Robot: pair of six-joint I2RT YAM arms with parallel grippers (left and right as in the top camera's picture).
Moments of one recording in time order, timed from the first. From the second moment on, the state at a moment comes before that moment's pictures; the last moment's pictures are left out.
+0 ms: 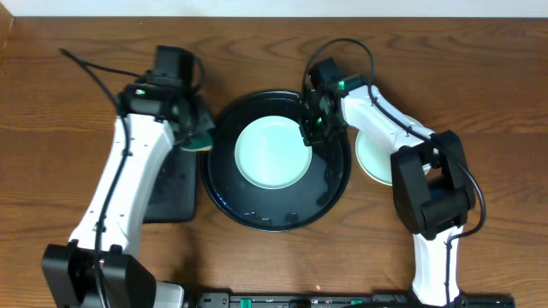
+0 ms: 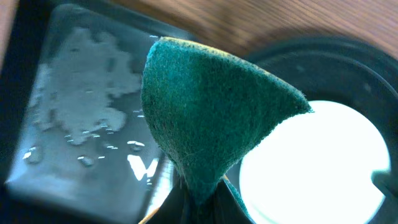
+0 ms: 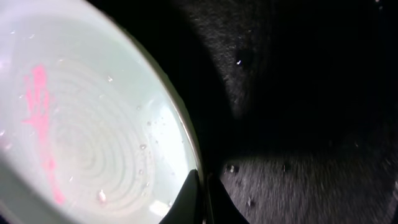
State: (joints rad) left arm -0.15 1.58 1.40 -1.04 -0.08 -0.51; right arm 0.43 2.17 1.60 -0.85 -0.29 0.18
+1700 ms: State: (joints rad) left arm -0.49 1.99 1.39 -0.89 -0.08 -0.75; right arm 0.43 2.15 1.52 -0.74 -0.31 0.21
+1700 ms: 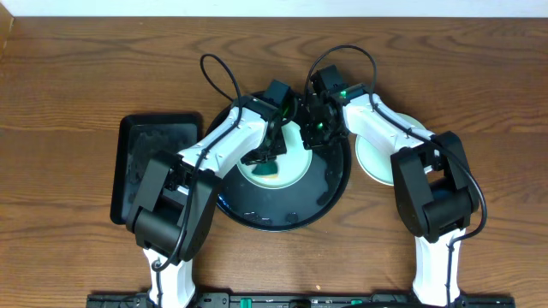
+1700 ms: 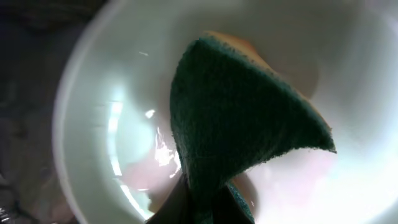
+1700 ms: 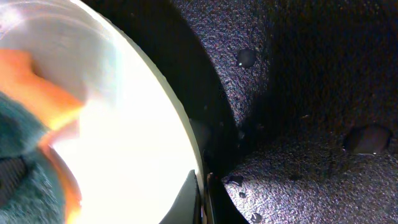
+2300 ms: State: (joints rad) left arm -0.48 1.99 1.38 -0.80 -0.18 -0.60; right arm 0.43 2.15 1.52 -0.74 -0.32 0.23
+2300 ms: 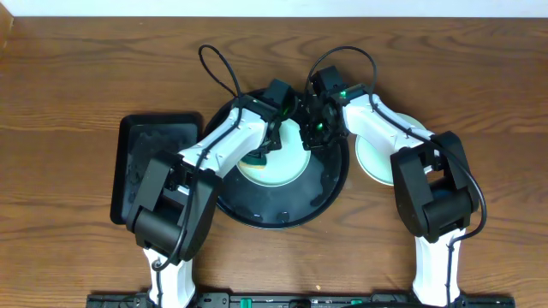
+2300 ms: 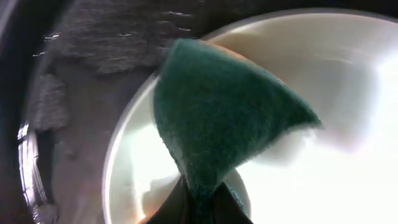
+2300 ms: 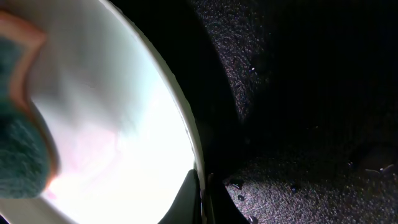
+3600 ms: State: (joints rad) left arm -0.40 1.99 1.38 -0.87 0.17 -0.42; right arm 0.43 2.15 1.52 -0.74 -0.32 0.23
